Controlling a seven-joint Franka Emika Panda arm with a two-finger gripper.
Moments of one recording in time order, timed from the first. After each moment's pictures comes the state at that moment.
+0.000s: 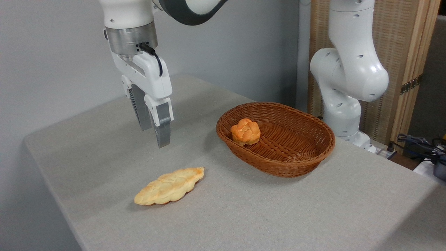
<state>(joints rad) -0.22 0.05 0.05 -1.68 -0.05 1.78 0.69</state>
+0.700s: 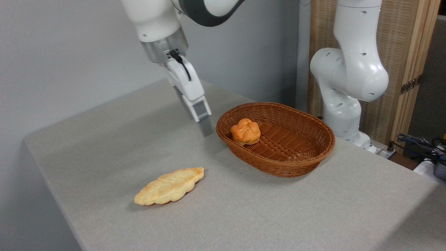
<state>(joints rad) -0.23 -0.10 0.03 -1.89 -0.05 1.59 0.85</state>
